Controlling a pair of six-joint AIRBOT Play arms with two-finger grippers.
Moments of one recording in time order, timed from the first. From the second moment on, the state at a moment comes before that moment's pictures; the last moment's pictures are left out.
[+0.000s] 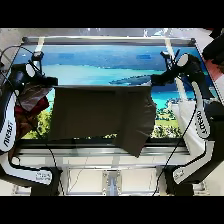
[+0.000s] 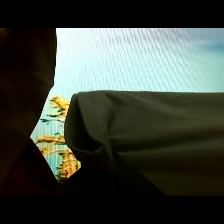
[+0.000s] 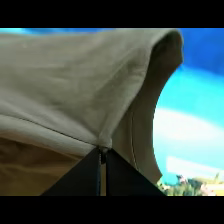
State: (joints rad) left arm 0.09 -1.58 1.43 1.57 -0.98 -1.44; right arm -0.02 -1.76 1.71 -1.30 1.31 1.38
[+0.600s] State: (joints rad) left arm 0.08 -1.61 1.29 1.57 -1.05 -1.43; right arm 0.02 -1.74 1.40 -1.32 1.22 1.38
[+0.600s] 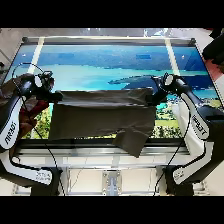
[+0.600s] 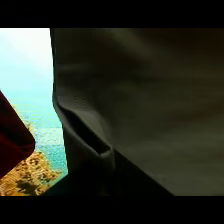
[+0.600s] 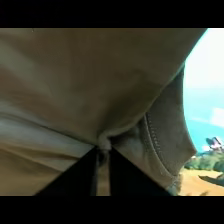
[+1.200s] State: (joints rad) left arm 0.35 -0.87 0.81 1.60 -1.04 -1.61; right arm -0.17 -1.07 1.09 -1.37 1.33 1.43
